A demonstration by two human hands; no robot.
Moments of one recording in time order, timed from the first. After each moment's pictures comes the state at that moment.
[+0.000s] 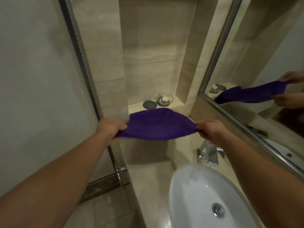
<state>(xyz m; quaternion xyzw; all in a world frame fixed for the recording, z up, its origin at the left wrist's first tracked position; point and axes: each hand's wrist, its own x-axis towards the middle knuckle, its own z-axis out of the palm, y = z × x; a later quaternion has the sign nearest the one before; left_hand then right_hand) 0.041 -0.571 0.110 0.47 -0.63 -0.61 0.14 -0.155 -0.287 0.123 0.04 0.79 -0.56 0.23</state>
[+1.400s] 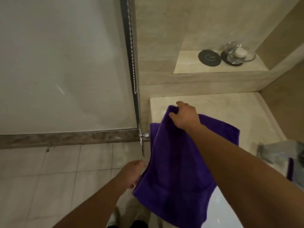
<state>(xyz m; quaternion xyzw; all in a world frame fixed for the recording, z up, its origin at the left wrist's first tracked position) 0.138 -0.517 -0.139 0.55 -0.53 -0.62 -0.18 -0.124 -0.515 -0.115 -0.36 0.91 -0.09 0.21</state>
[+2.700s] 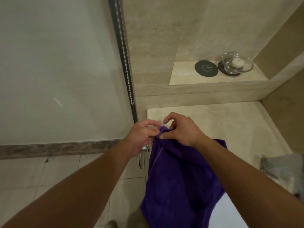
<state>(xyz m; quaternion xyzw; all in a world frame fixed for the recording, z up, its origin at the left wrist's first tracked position) 0.028 -0.594 -0.093 0.39 -0.50 -0.77 0.08 -0.122 -0.496 -0.071 -0.44 0.79 -0.25 0.35</state>
